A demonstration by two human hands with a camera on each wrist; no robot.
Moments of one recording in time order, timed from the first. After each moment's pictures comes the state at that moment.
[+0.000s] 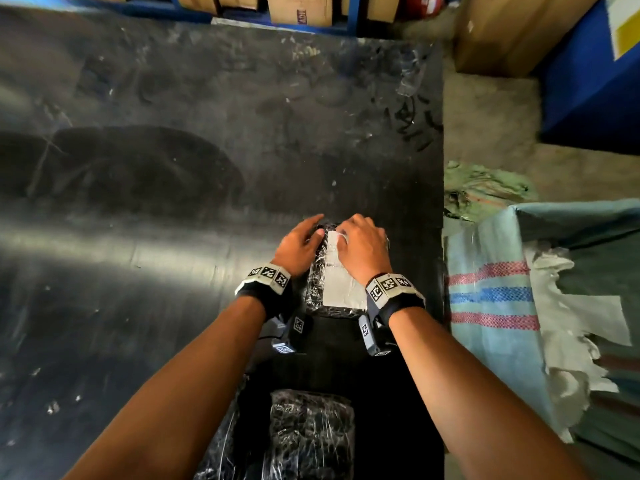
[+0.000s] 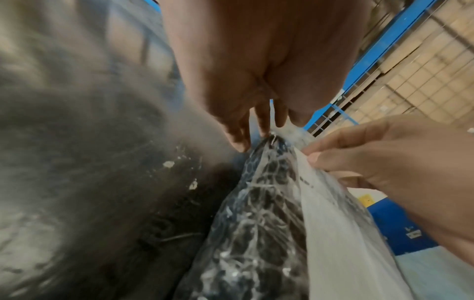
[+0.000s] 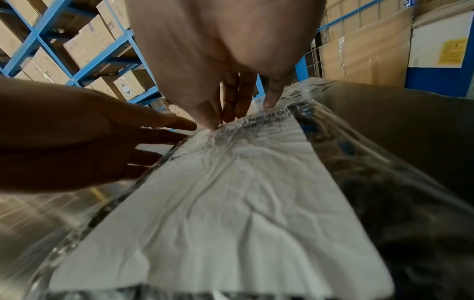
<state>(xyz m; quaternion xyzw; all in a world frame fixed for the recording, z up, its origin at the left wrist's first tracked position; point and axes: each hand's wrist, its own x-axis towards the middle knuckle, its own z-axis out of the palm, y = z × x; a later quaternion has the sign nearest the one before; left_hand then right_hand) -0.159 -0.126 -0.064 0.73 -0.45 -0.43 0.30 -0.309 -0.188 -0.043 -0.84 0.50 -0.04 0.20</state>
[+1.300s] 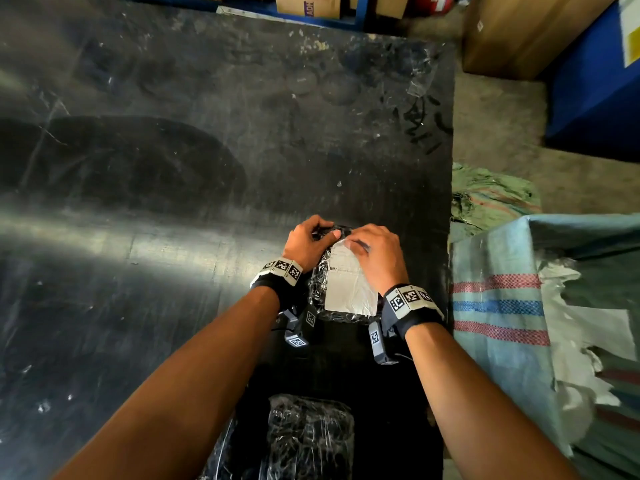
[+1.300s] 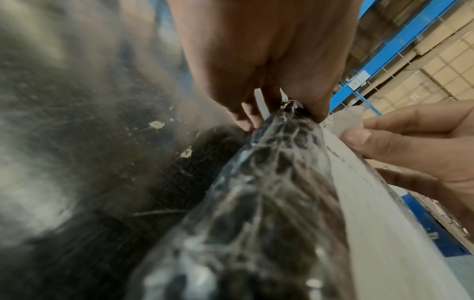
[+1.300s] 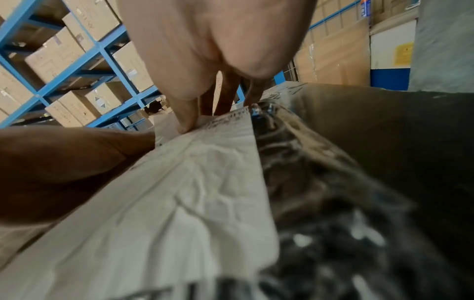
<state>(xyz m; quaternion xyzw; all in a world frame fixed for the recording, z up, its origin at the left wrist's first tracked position) -0.161 -0.148 -0.096 0.74 -0.38 -0.42 0.37 -0.334 -0.192 -0.058 -0.81 0.47 -0.16 0.31</state>
